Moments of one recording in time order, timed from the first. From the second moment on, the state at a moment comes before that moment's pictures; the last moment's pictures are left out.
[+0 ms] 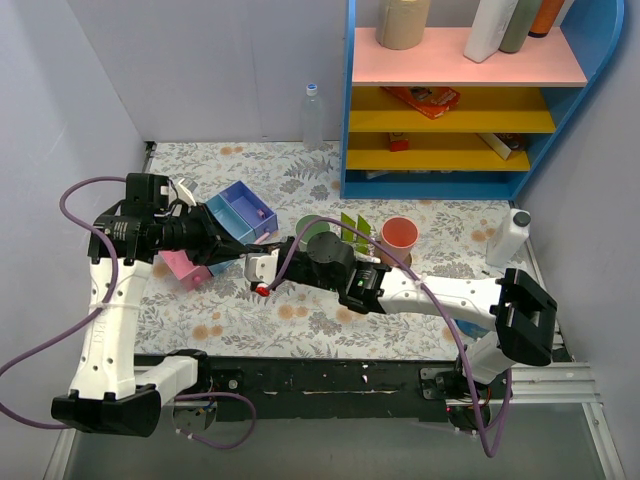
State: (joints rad) left arm -0.08 1.08 1.43 -1.29 0.62 -0.70; right arm 1.23 1.54 1.12 0.39 -0.08 -0.74
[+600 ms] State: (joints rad) left arm -0.08 1.09 1.54 -1.29 0.54 -0.66; right arm 1.23 1.54 1.11 0.42 -0.06 -0.72
